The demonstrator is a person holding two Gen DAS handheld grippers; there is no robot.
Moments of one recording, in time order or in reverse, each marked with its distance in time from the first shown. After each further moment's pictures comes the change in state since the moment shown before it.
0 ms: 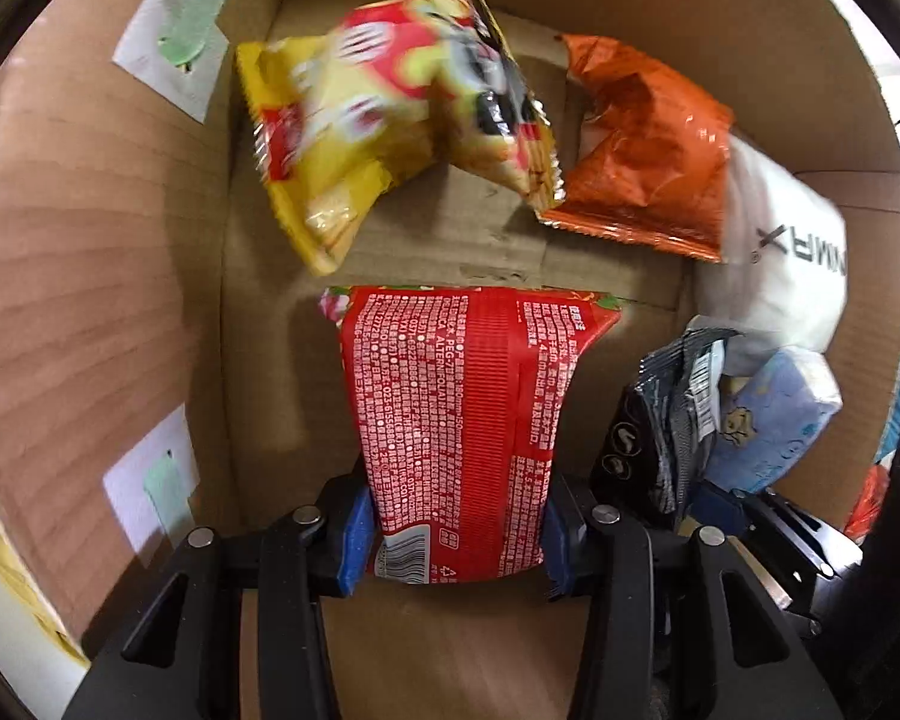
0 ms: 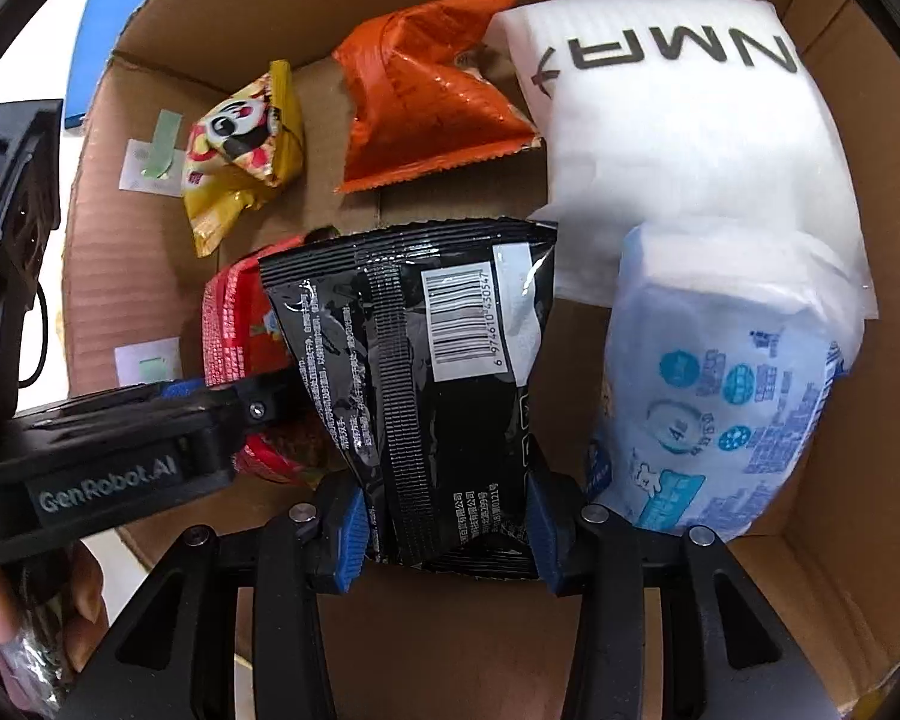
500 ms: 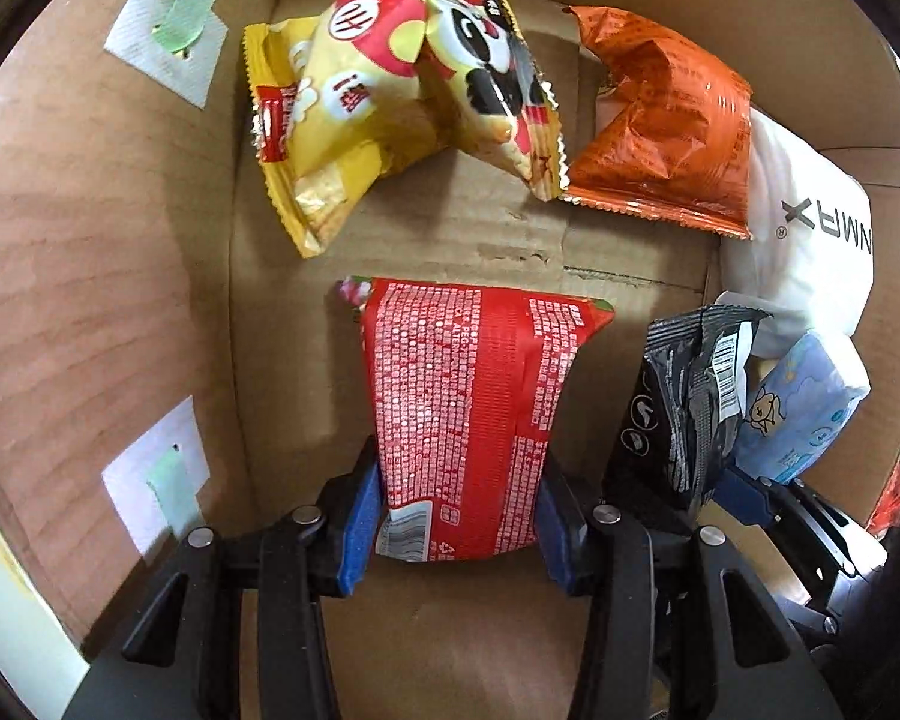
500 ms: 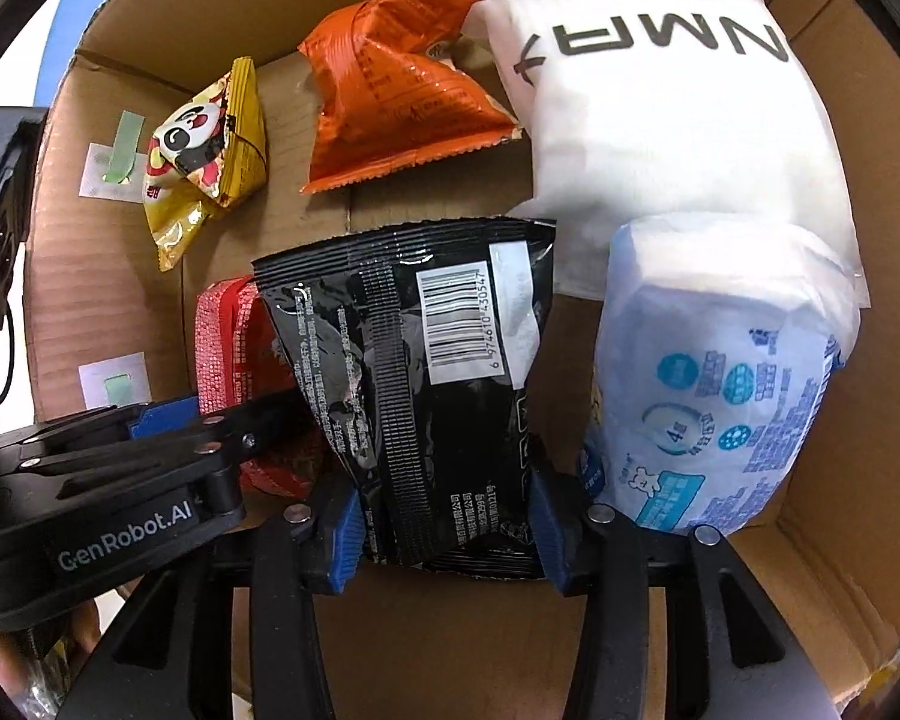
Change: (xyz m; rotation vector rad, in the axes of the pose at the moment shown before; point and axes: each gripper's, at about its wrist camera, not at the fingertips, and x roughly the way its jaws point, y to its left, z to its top) left arm 0.019 -0.016 -0.015 0.013 0.010 0.057; right arm 0.013 0.022 0.000 0.031 -0.009 -0.086
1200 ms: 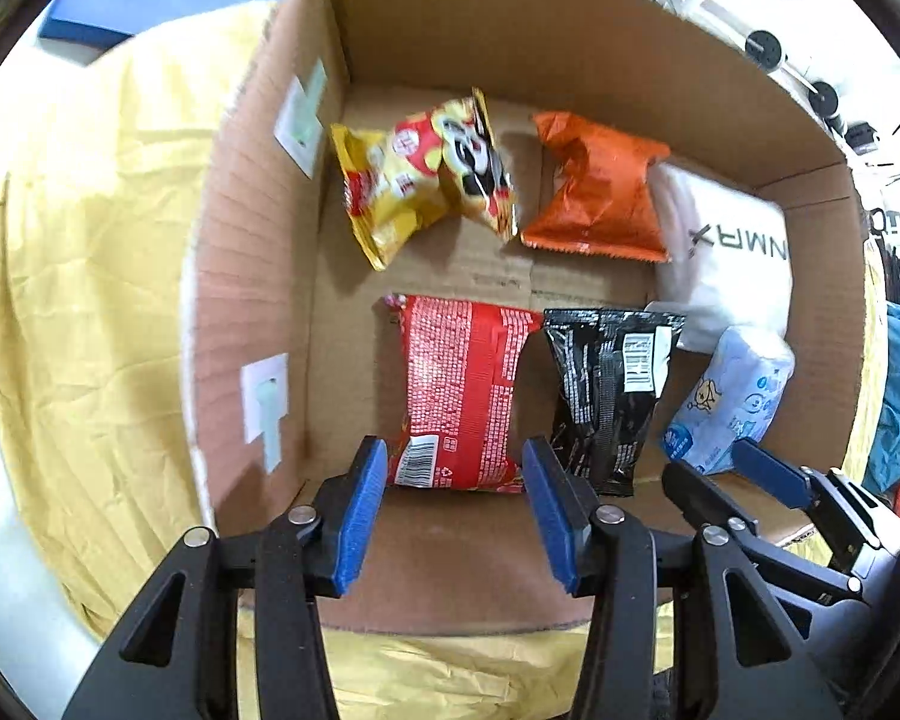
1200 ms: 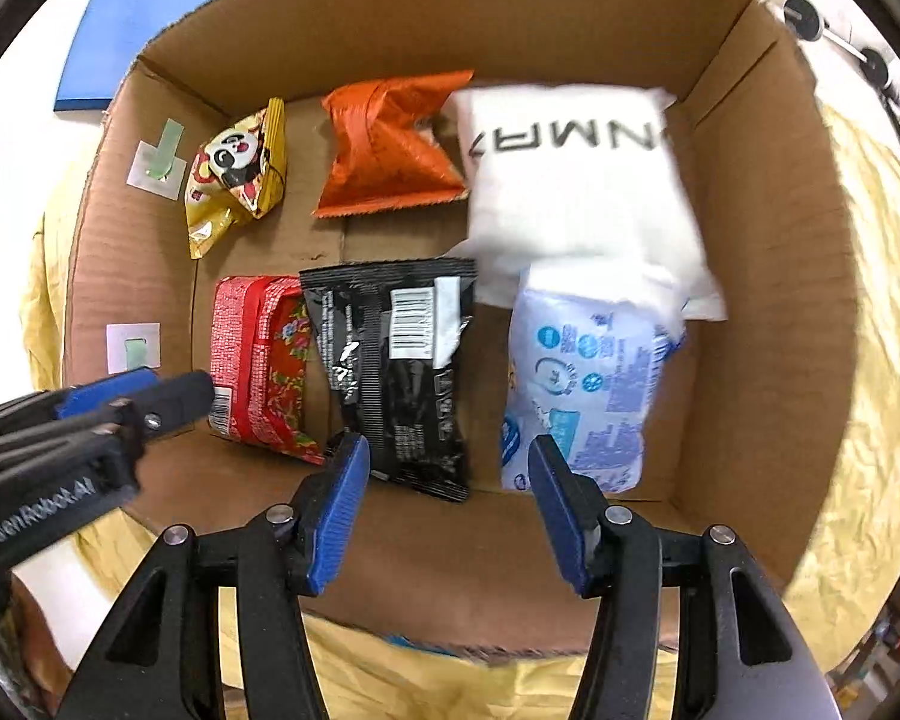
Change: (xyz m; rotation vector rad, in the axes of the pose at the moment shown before) left arm -0.057 -0.010 -0.064 -0.013 -0.197 0.034; right arm -0.052 0.015 -0.022 -0.104 -0.093 -0.089
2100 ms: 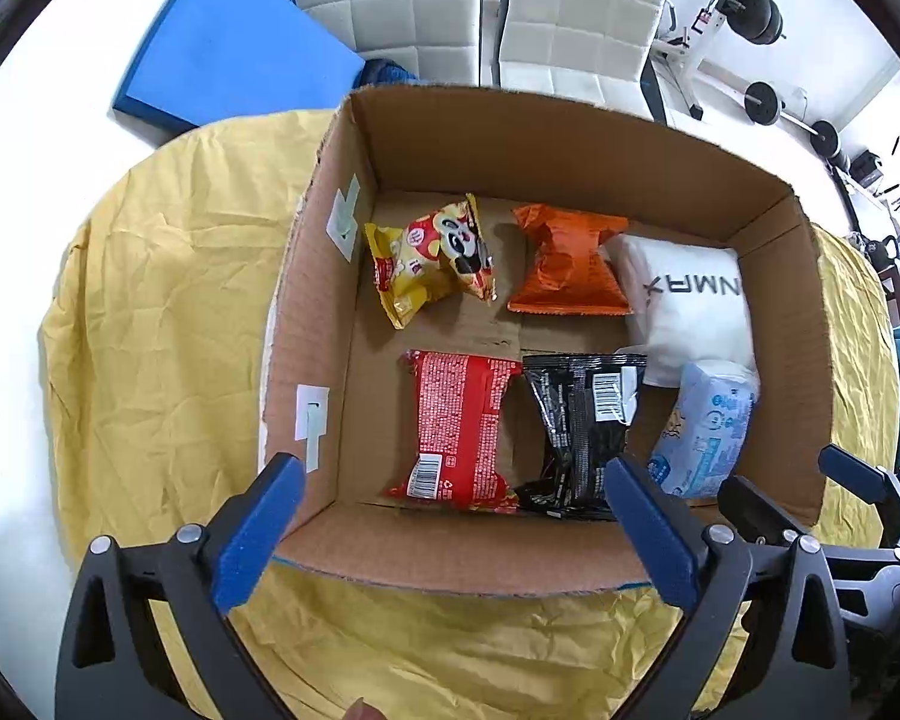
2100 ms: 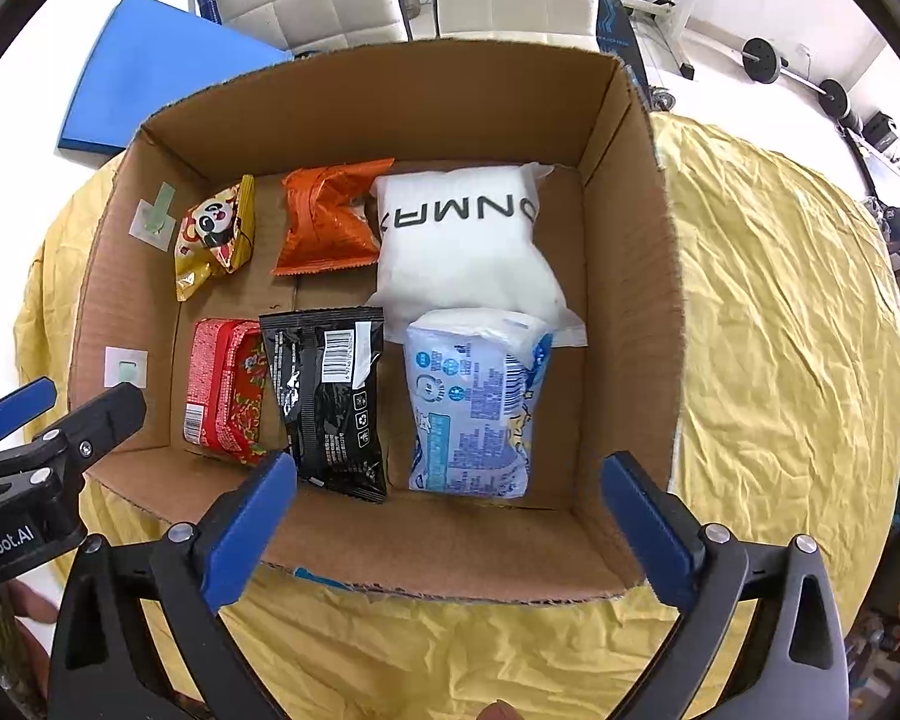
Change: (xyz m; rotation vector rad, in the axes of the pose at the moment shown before) left arm -0.062 -0.016 -0.023 0.010 -0.237 0.096; right arm -0.059 -0.051 -0.022 0.009 -0.155 -0.068
